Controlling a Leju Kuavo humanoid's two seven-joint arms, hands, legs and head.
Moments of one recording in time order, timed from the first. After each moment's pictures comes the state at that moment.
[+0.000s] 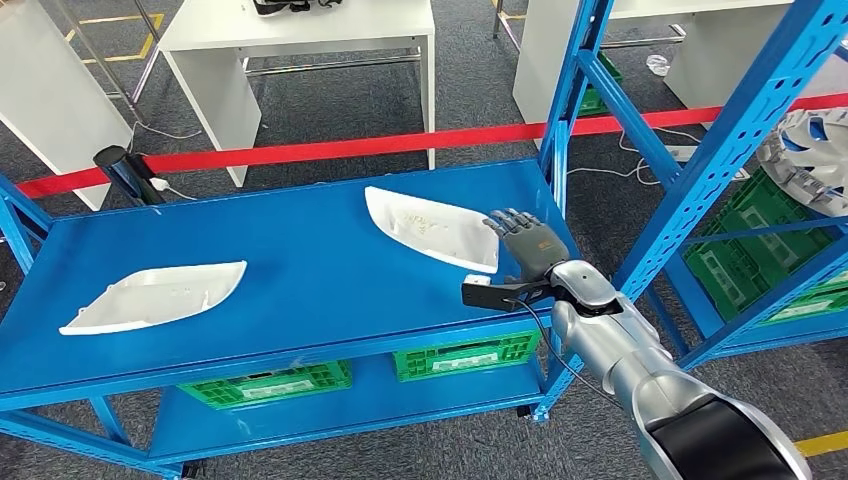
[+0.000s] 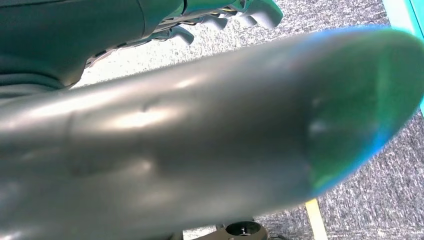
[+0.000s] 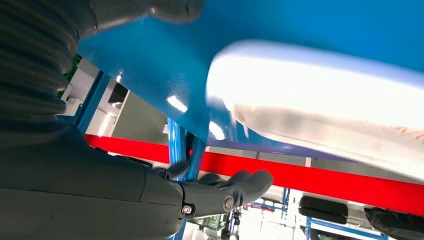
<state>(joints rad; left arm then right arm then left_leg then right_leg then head) -0.09 -0.18 0.75 -0.20 -0.82 0.19 -0.27 -0.73 -0.03 0.63 -0.32 1.17 -0.04 -0.36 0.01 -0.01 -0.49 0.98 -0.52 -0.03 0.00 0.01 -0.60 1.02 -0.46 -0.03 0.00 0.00</state>
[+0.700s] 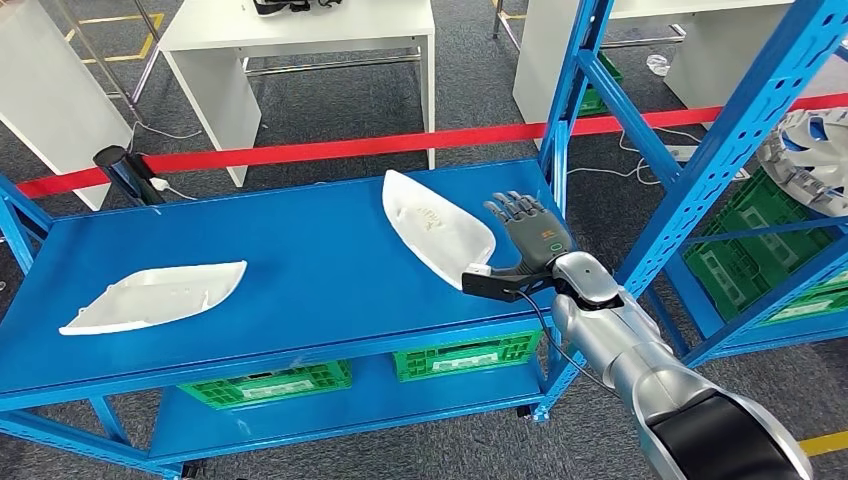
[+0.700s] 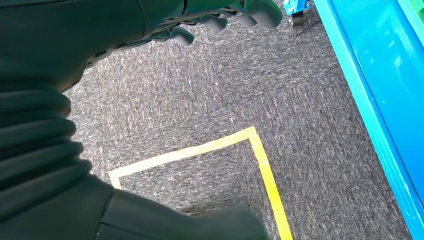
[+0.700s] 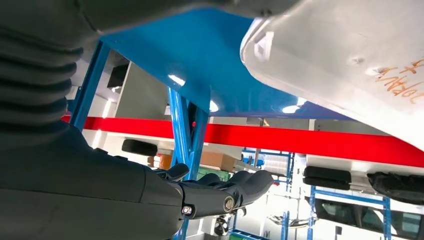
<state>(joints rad) -0.09 -0.18 0.75 -0.20 -0.84 0.33 -0.39 -0.75 -0.03 0.63 -0.33 1.16 -0.14 -0.36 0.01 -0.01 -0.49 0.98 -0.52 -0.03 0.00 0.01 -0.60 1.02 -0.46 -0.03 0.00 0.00</state>
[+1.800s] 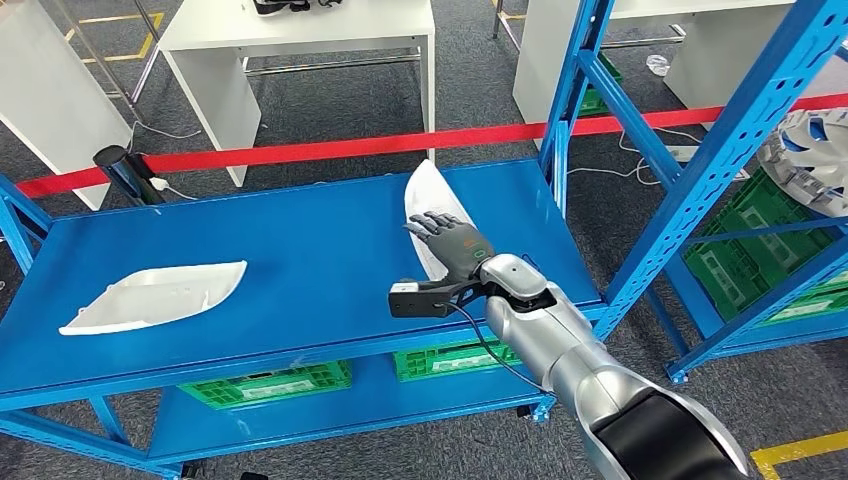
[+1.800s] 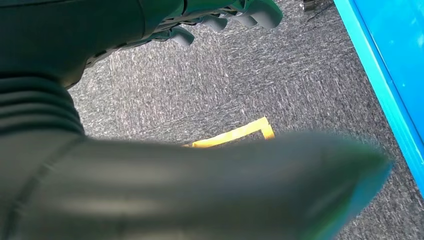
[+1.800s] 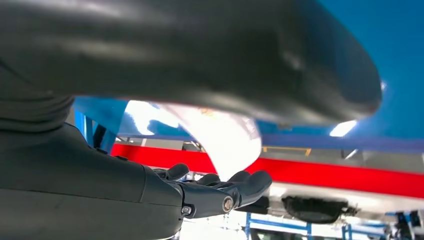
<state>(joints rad) -0.11 -0.19 0.76 -0.20 -0.90 0.29 -0.28 -0.77 0.18 0.65 -0.34 1.20 0.08 -0.40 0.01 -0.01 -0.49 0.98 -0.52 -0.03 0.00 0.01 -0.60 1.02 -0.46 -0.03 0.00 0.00</state>
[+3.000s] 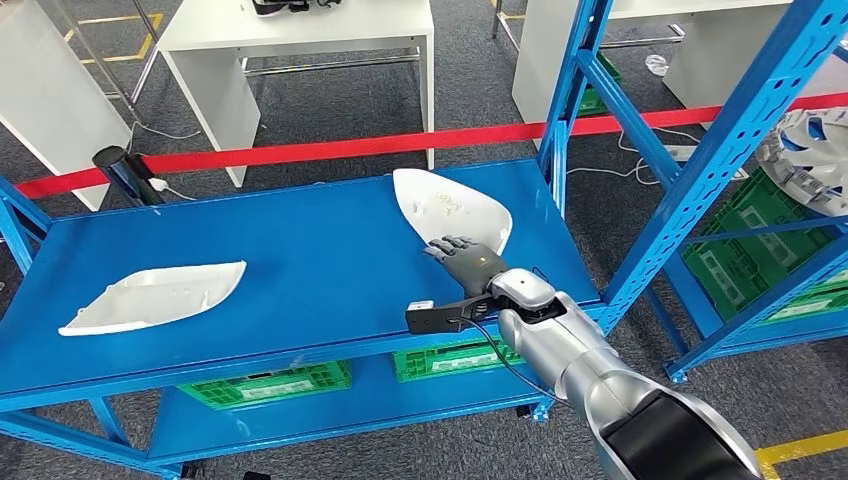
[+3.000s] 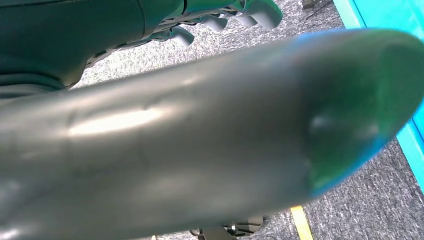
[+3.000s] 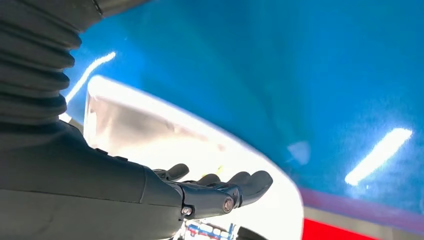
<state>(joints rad) -0.11 -0.19 0.76 -0.20 -0.91 0.29 -0.27 -0.76 0.12 0.74 -0.29 1.19 0.14 -0.35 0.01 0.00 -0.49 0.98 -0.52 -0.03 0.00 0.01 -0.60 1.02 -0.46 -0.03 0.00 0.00</state>
